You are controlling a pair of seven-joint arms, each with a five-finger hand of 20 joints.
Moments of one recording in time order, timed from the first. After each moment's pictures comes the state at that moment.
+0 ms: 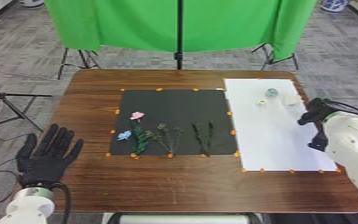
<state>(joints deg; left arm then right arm) 129.4 -58.3 -97.3 -123.1 -10.0 18.9 22.4 -84.0 -40.1 77.2 -95.8 -116.2 -19.6 37.7</state>
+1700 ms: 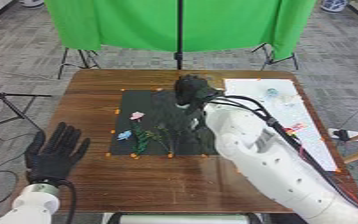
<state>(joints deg) 127.1 -57.9 -95.5 -122.7 -9.8 20.3 20.2 -62.8 -65.1 44.2 -98.9 -128.5 -10.0 20.1</state>
